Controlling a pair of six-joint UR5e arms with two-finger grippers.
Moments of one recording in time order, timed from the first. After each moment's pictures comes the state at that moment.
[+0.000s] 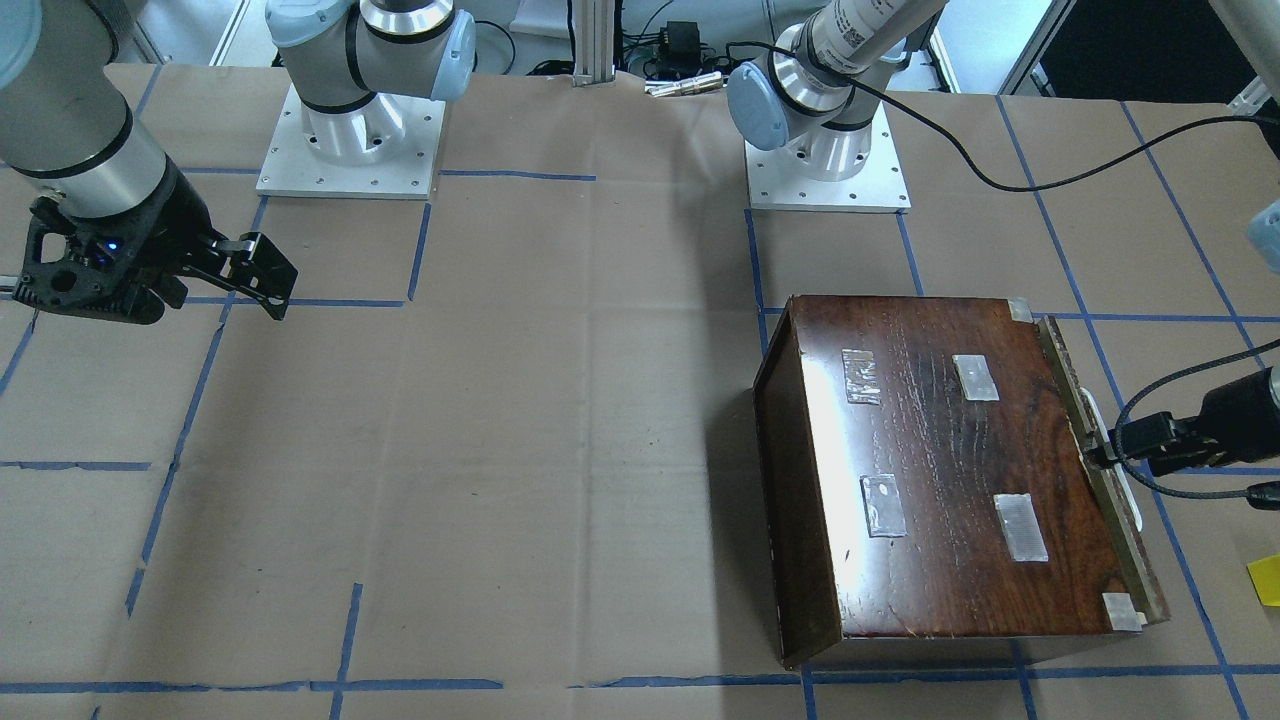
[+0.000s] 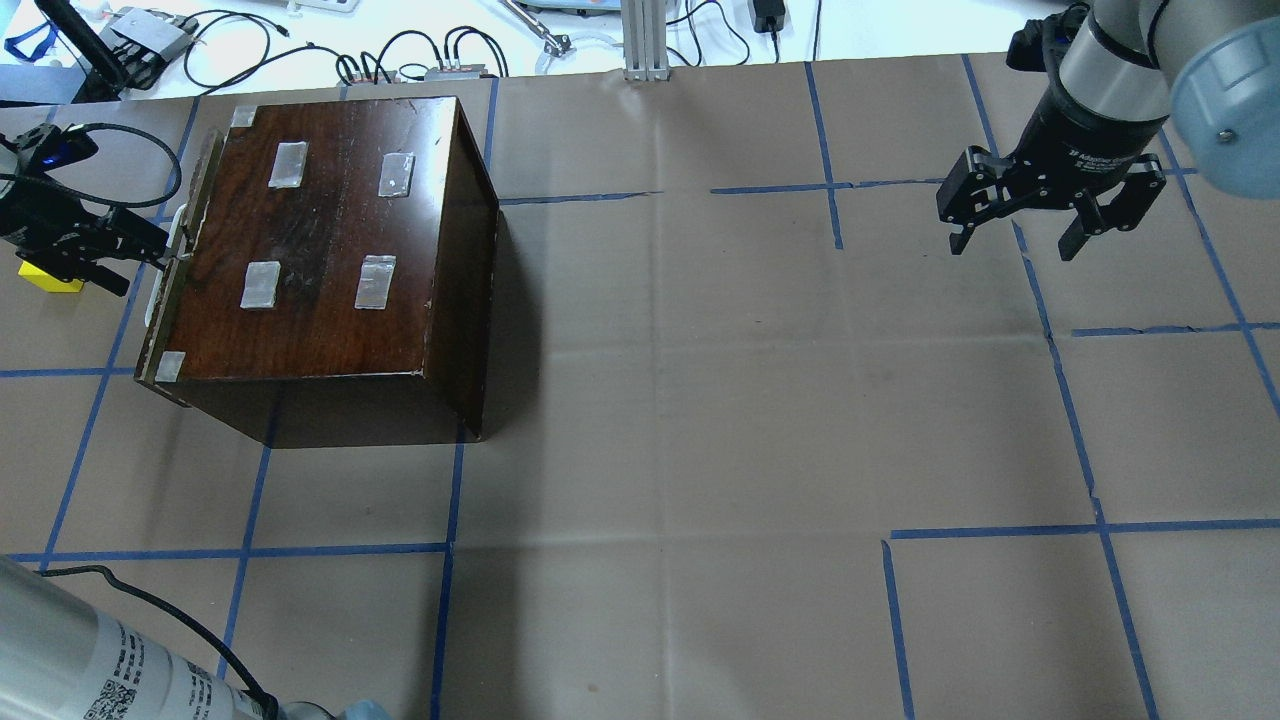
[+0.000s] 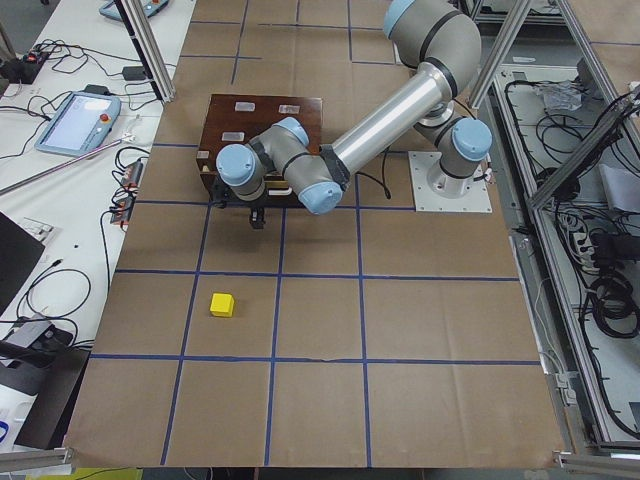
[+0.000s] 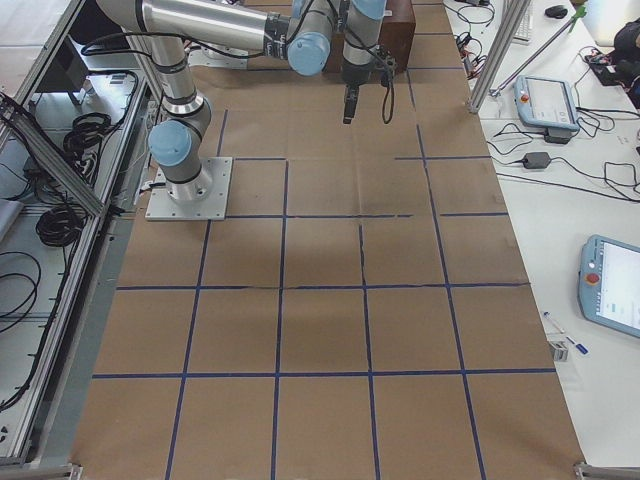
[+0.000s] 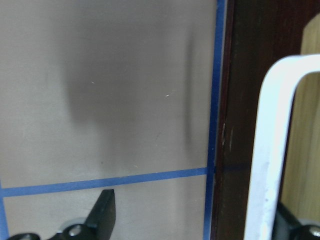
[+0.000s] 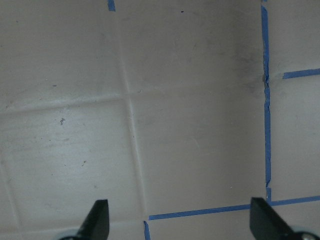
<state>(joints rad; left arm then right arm) -0.95 -2.04 -1.46 -1.41 1.38 0.63 1.43 -1.52 1.65 -1.63 -1.57 -0.03</state>
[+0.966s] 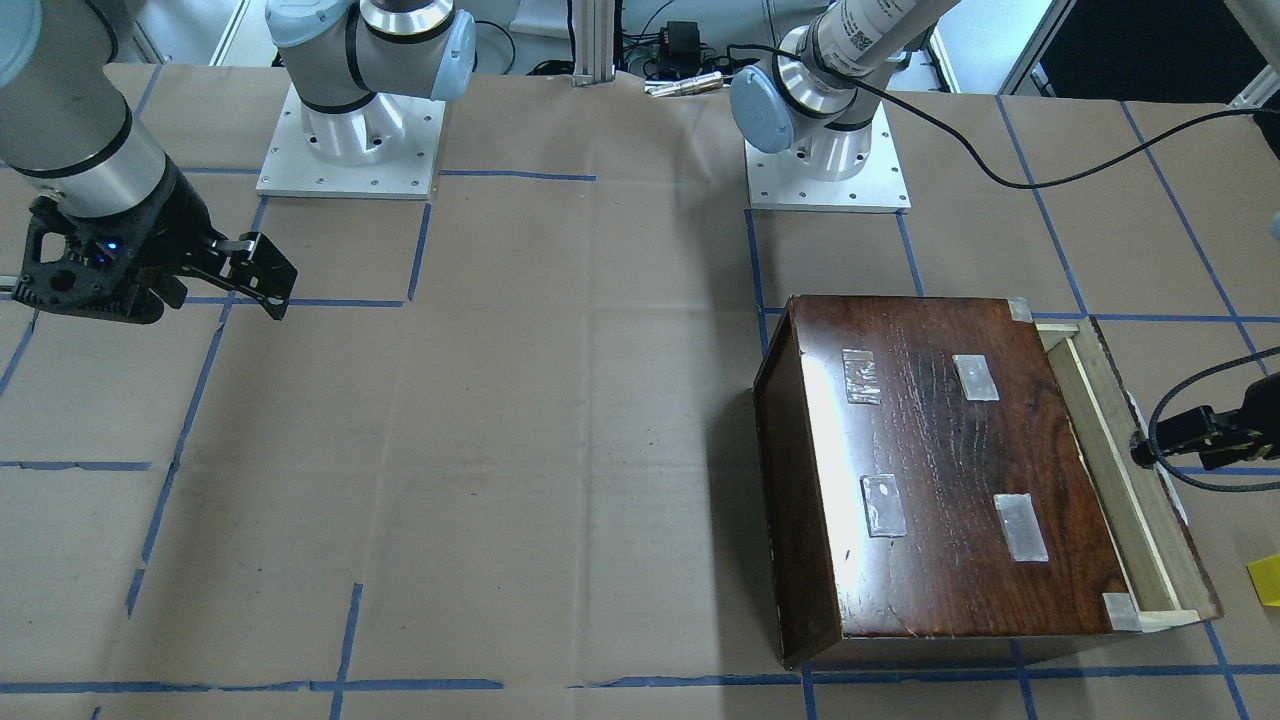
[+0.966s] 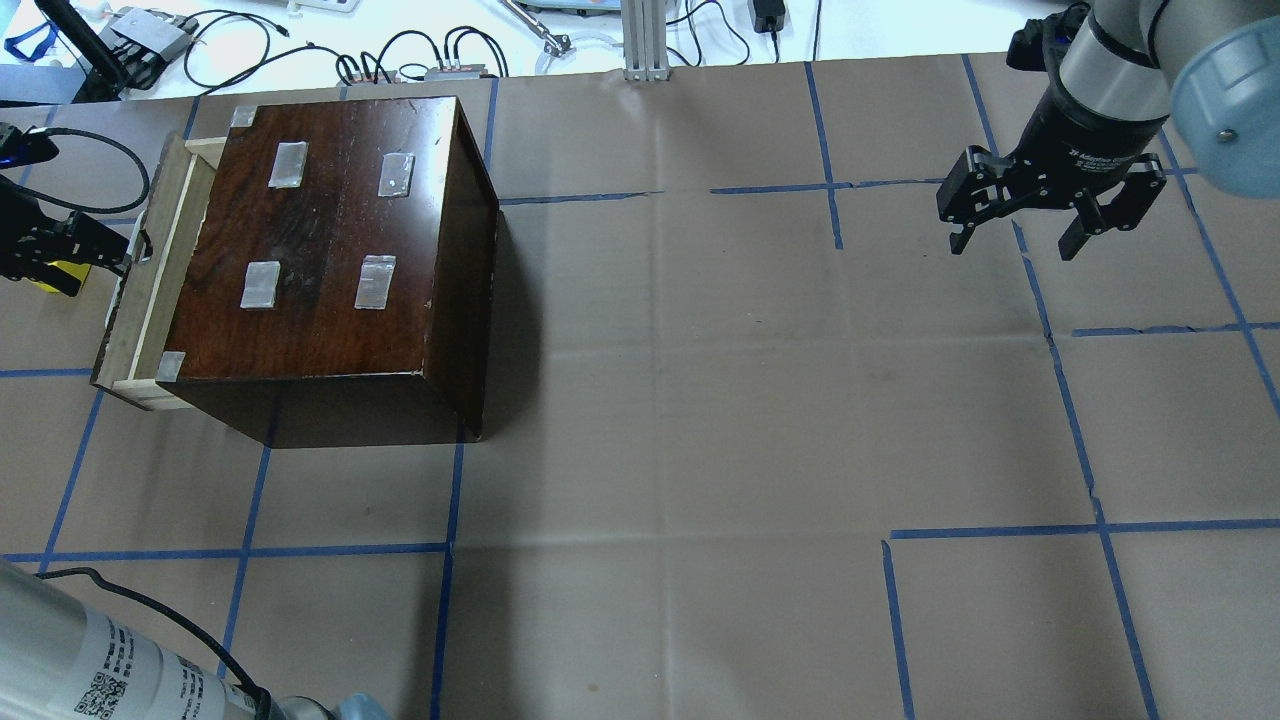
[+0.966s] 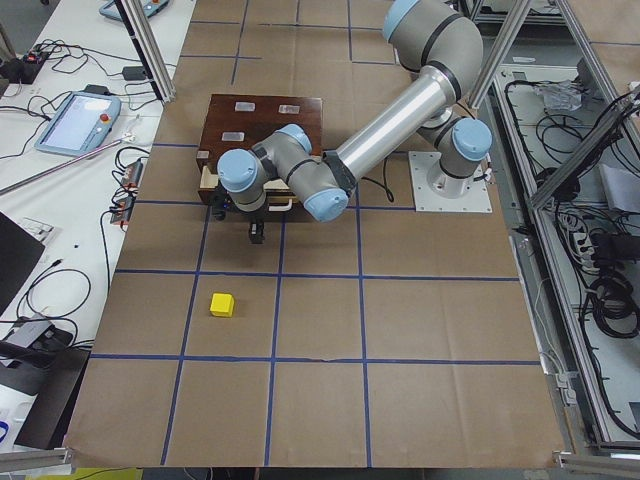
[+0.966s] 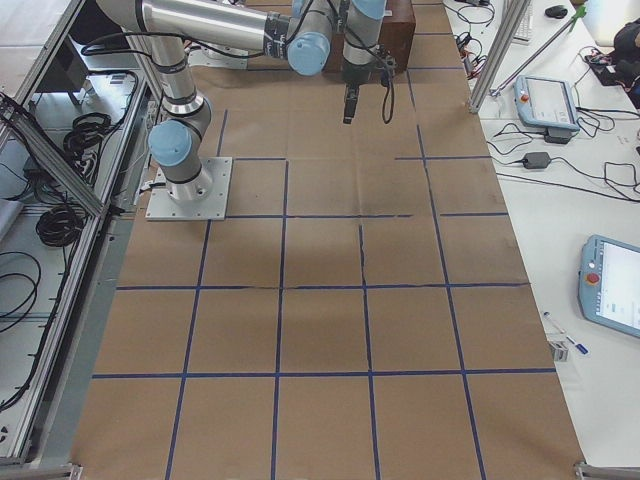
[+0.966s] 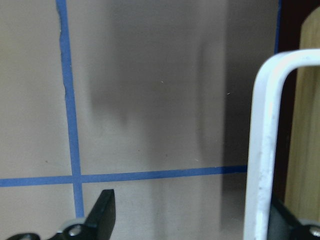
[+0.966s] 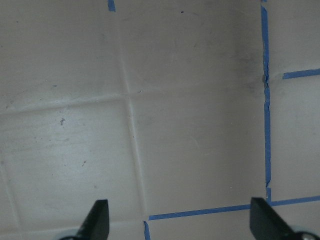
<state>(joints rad) -0.91 -2.05 -1.44 -1.35 1.46 0.67 1.43 -1.52 1.65 -1.63 -1.57 -0.03</state>
